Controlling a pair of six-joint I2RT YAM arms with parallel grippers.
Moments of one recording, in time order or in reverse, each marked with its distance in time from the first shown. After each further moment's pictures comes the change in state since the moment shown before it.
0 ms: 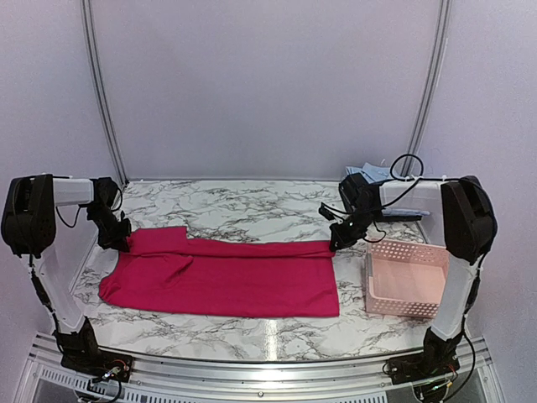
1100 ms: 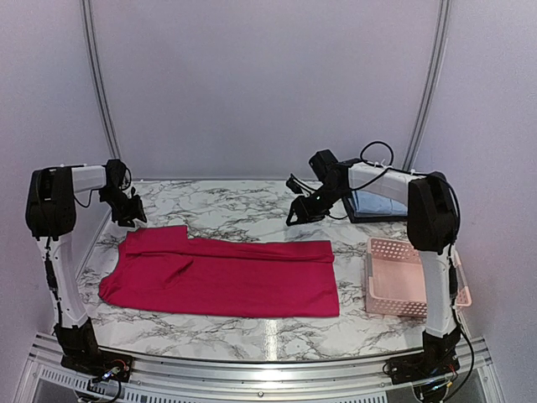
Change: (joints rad) left arm -0.008 0.270 0.385 0.067 0.085 0.007; right arm 0.089 0.286 0.534 -0.071 -0.165 0.121
